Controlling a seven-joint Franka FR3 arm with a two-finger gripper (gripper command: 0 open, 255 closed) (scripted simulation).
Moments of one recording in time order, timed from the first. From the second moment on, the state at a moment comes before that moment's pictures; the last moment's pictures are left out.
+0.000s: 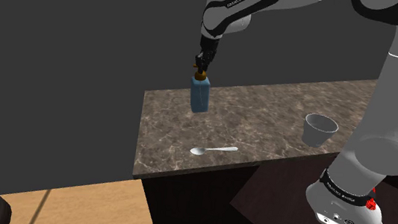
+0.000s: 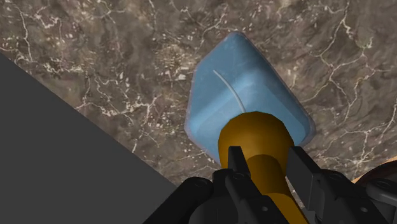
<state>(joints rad) -0.03 0.19 -0.05 -1.88 0.05 2.27 -0.24</state>
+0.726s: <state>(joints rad) -0.03 0.16 -0.05 -1.81 0.04 2.17 -0.23</state>
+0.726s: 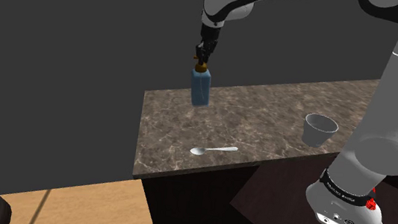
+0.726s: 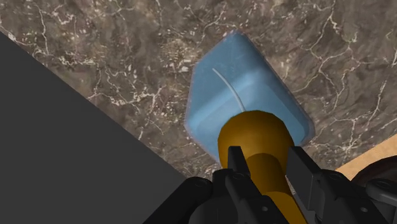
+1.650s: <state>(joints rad) -0.03 0.13 -0.05 -1.65 0.04 1.99 -0.23</state>
